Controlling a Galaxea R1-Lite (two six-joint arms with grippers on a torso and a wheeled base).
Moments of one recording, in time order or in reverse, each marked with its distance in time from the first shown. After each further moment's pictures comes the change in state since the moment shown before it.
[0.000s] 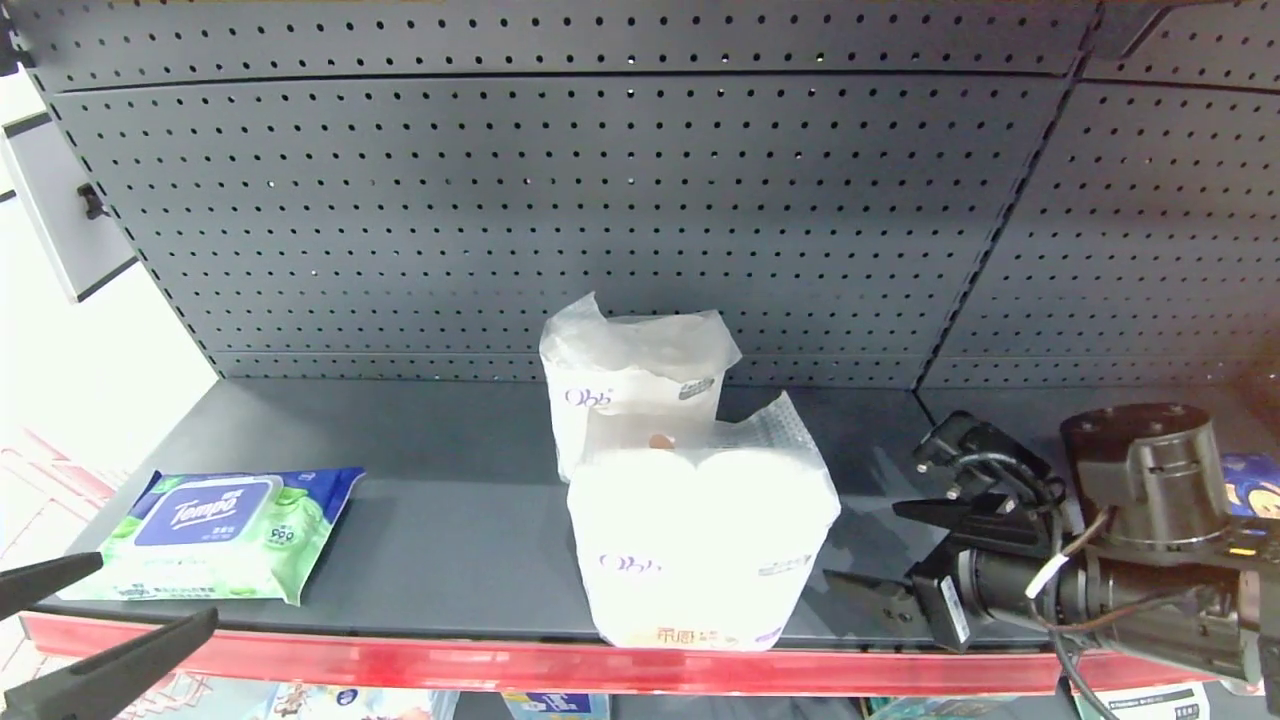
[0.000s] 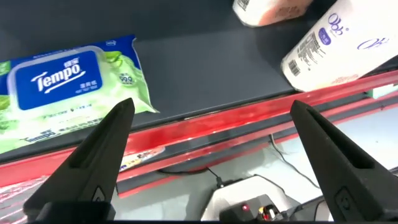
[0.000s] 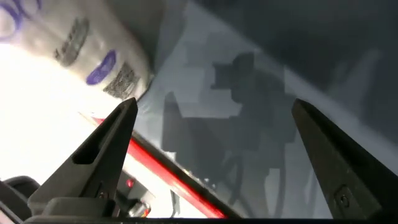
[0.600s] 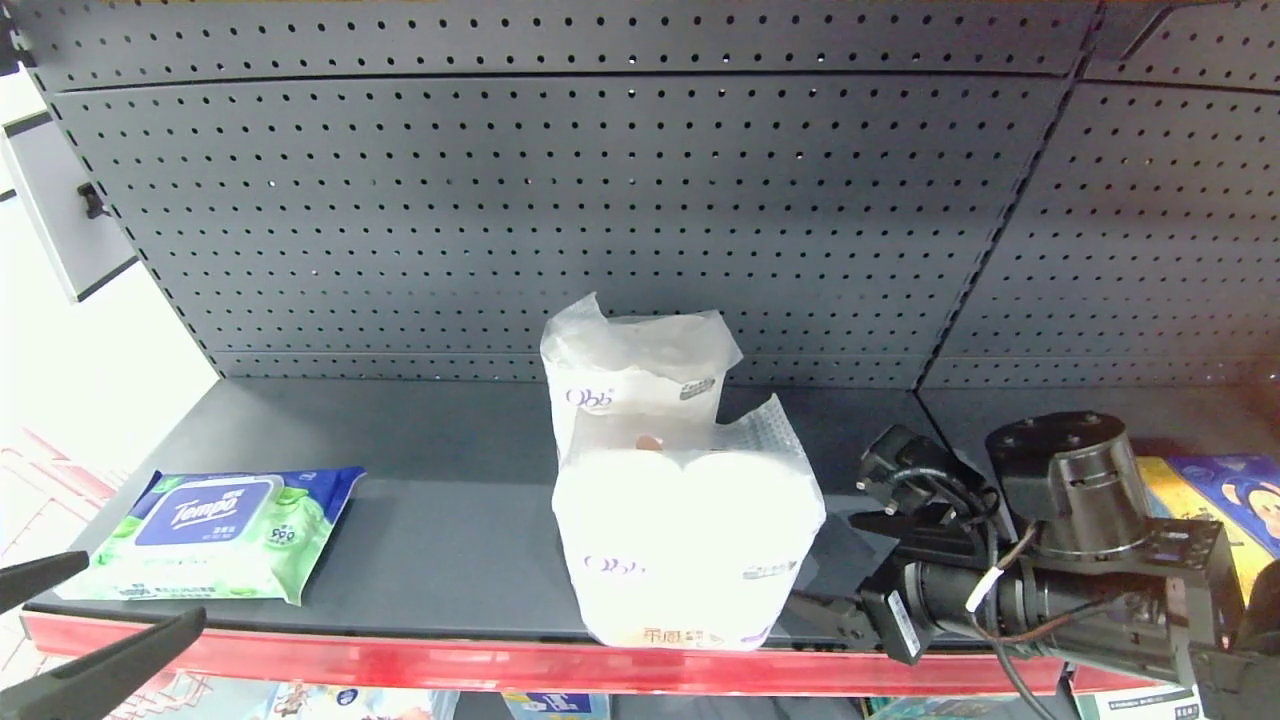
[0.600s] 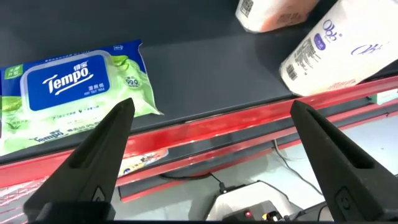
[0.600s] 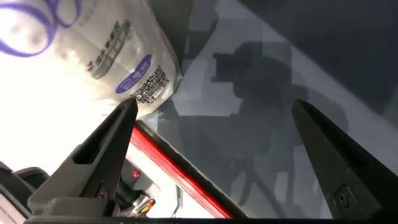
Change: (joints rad) left arm 0.001 -0.021 0.000 -0.001 0.006 -0.001; right arm 0.096 0.080 -0.046 -0.001 -0.023 0.021
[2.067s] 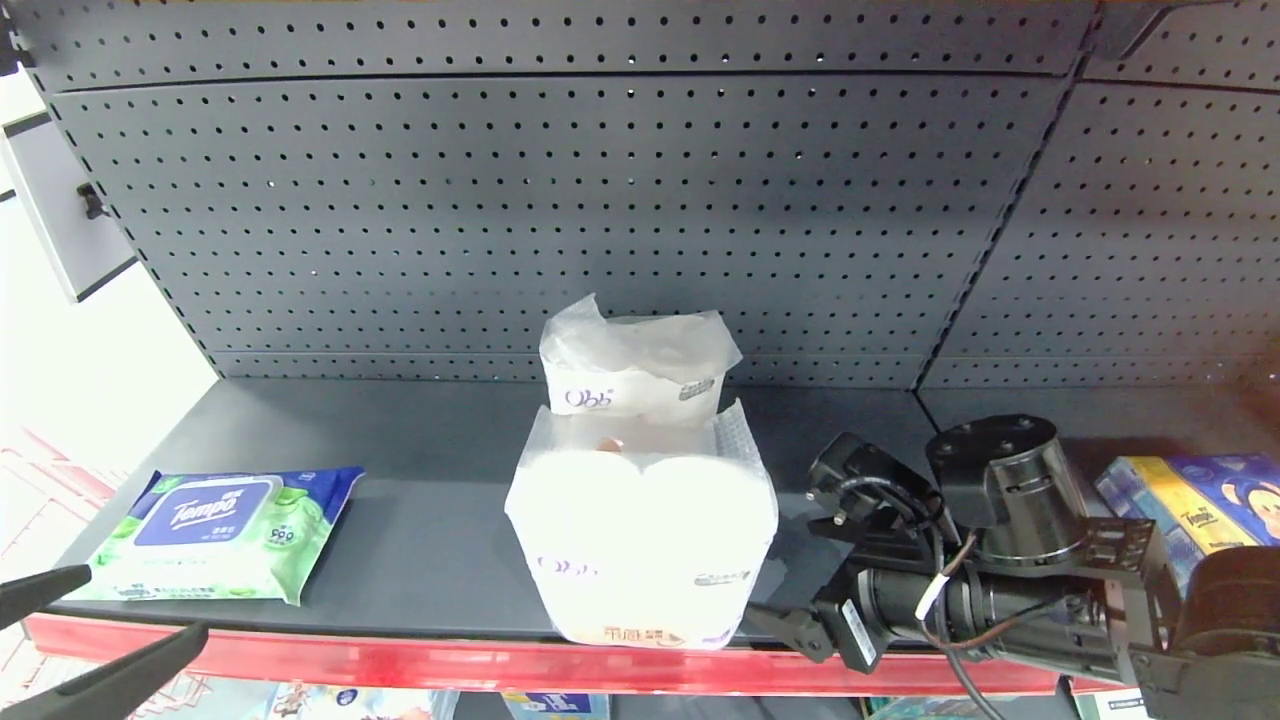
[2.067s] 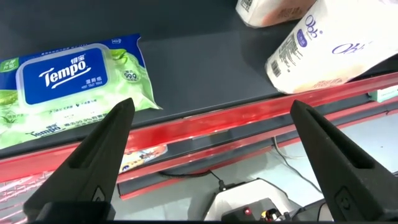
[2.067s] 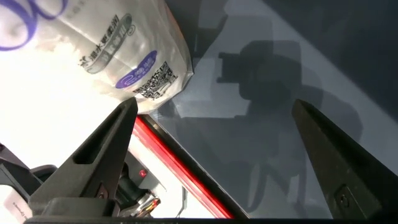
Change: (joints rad) left arm 0.000 -0.013 0.024 0.000 0.000 -0.002; right arm 0.080 0.065 -0.054 0.000 0.000 0.014
